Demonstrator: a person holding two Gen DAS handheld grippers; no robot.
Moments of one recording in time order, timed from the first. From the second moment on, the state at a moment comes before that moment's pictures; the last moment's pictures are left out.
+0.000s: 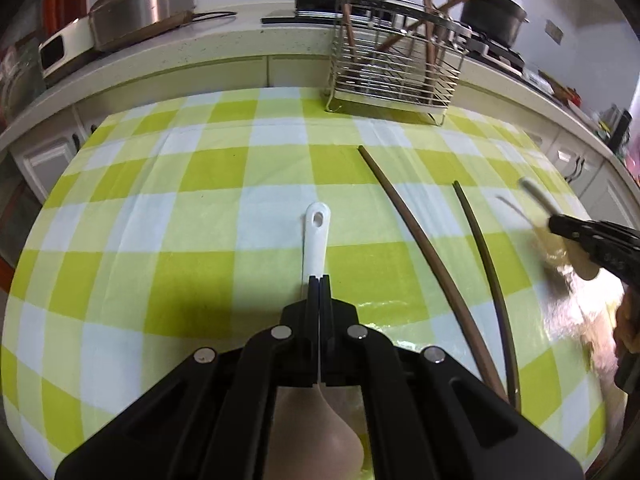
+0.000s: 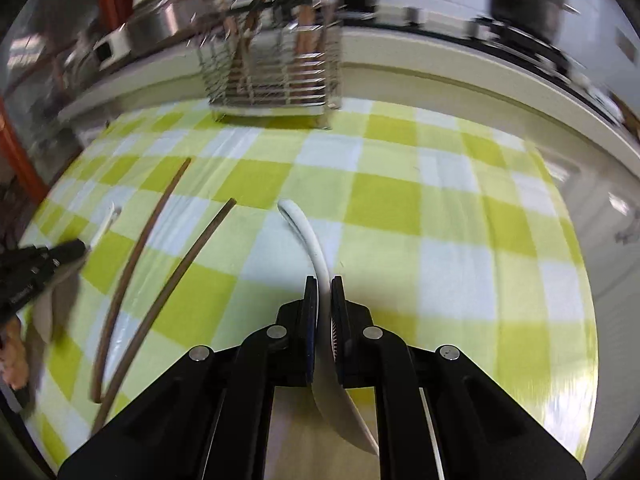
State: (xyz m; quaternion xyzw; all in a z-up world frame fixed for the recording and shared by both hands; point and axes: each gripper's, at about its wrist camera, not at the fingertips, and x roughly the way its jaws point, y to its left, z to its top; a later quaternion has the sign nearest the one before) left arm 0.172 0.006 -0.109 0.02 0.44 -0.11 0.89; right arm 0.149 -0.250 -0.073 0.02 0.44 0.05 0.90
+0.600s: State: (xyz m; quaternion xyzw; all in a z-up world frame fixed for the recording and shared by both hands) left arm 0.171 0.009 -0.108 0.04 0.43 -0.12 0.89; right arm 0.109 -0.236 -0.058 0.05 0.41 0.06 0.91
